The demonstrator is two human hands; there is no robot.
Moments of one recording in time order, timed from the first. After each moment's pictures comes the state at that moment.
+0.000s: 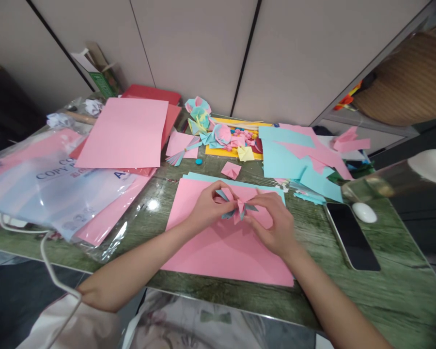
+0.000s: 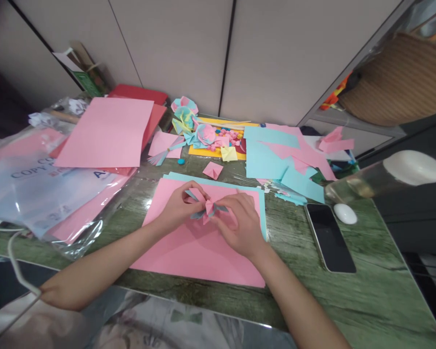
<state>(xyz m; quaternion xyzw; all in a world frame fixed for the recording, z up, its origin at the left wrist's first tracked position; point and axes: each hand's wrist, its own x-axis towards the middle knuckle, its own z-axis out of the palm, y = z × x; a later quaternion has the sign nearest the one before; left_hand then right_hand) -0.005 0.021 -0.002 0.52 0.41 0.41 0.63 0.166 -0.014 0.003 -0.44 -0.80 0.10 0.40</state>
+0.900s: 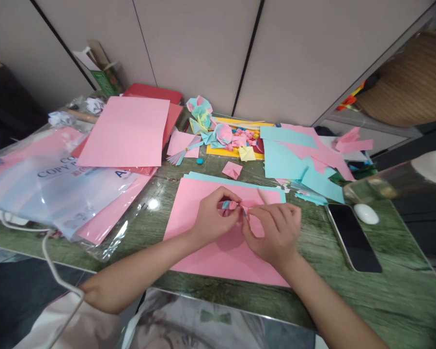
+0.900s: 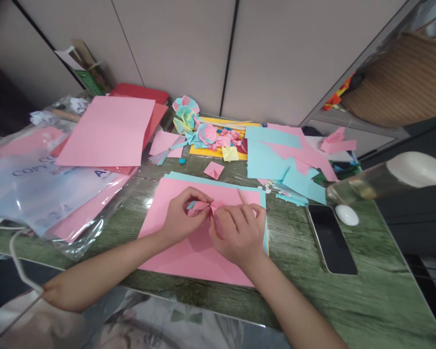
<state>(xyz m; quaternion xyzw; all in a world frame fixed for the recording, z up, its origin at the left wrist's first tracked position) 0.003 0.000 0.000 0.61 0.45 0.47 0.44 0.153 -0.028 0.005 -0.47 -0.80 -0.17 0.34</state>
